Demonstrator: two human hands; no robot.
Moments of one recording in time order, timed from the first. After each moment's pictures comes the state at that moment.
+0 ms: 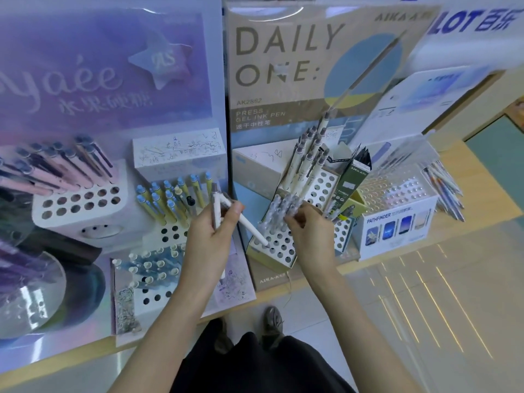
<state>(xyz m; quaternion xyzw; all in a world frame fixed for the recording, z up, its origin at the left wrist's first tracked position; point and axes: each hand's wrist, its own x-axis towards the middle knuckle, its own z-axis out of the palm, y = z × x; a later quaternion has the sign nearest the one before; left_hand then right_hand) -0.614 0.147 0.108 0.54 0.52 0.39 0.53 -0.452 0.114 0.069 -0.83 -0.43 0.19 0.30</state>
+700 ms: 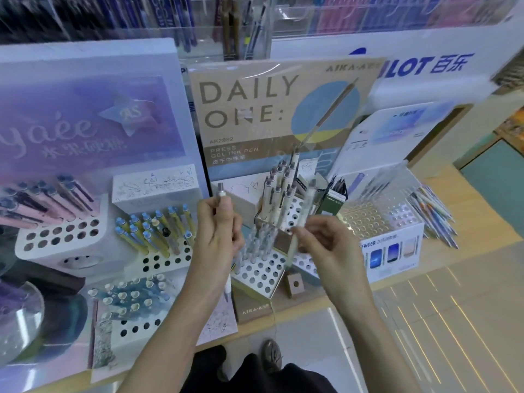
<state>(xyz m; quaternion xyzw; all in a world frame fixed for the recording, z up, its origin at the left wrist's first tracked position) -0.559 0.150 0.145 0.52 0.42 0.45 0.59 -0.407 0.079 0.147 -0.66 -0.41 0.33 0.53</state>
